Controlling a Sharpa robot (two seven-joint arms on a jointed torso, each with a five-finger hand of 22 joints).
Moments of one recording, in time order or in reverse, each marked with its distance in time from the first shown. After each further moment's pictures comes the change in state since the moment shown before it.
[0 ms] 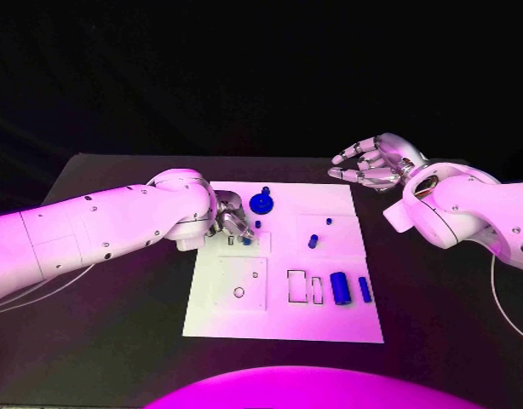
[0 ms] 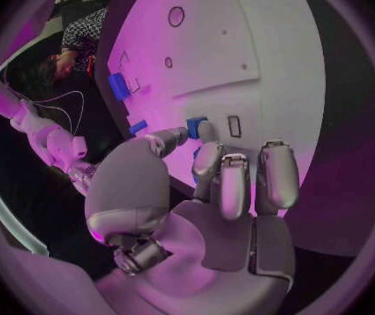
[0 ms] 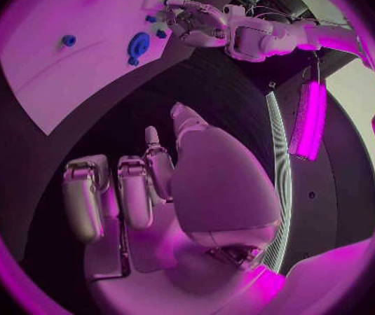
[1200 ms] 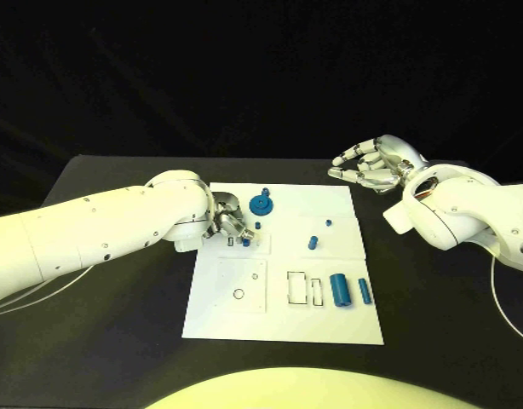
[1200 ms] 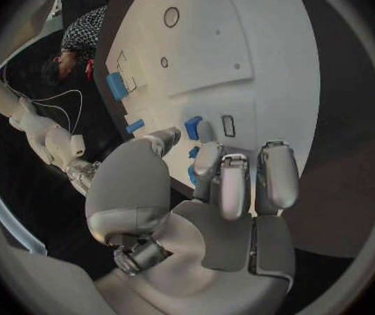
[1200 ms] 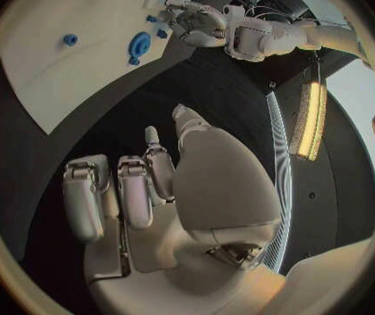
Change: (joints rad) left arm -0.002 -0.002 0.000 -0.013 0.004 0.002 0.002; left_hand -0.021 -0.013 -0.197 0.095 -0.032 0.009 0.006 -0.020 0.011 0.000 0.000 0.000 0.008 0.000 0.000 0.004 0.001 0.000 0.000 0.000 0.000 0.003; right arm -0.001 -0.001 0.000 -0.003 0.000 0.000 0.001; right_hand -0.050 0.008 0.003 0.003 -0.016 0.000 0.000 0.005 0.000 0.000 0.000 0.000 0.000 0.000 0.000 0.000 0.000 0.000 0.000 0.000 0.000 0.000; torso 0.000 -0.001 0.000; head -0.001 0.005
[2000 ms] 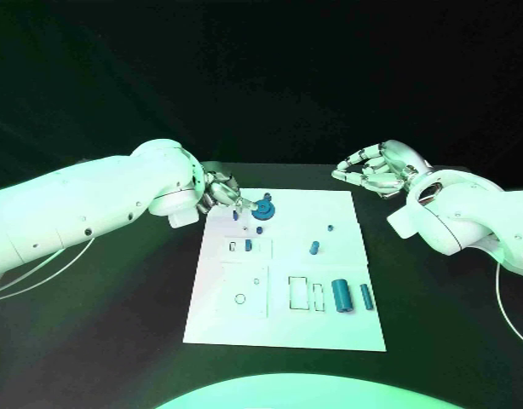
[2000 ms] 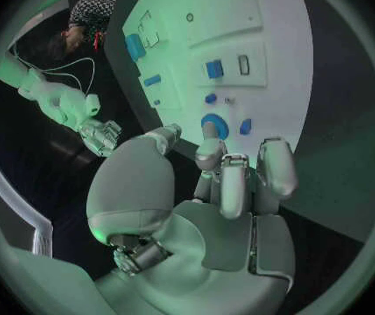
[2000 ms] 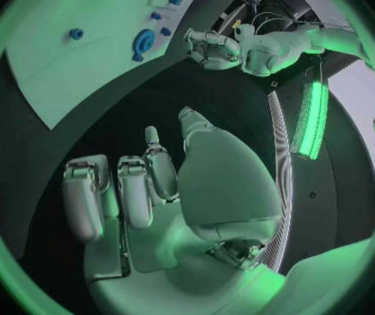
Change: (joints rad) left arm 0.073 -0.044 0.080 -0.002 0.082 -0.042 0.006; left_hand 0.067 0.018 -0.074 0.000 0.004 -0.088 0.048 -0.094 -0.028 -0.073 0.036 -0.061 -0.091 0.002 0.020 -0.014 0.000 0.000 -0.047 0.018 -0.039 -0.067; right arm -0.001 -0.002 0.000 -0.015 0.001 -0.004 0.003; right_hand -0.049 0.007 -0.018 0.001 -0.007 0.000 0.000 0.003 0.000 0.000 0.000 0.000 0.001 0.000 0.000 -0.004 0.000 0.000 0.000 0.000 -0.008 0.001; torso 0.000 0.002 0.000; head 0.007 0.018
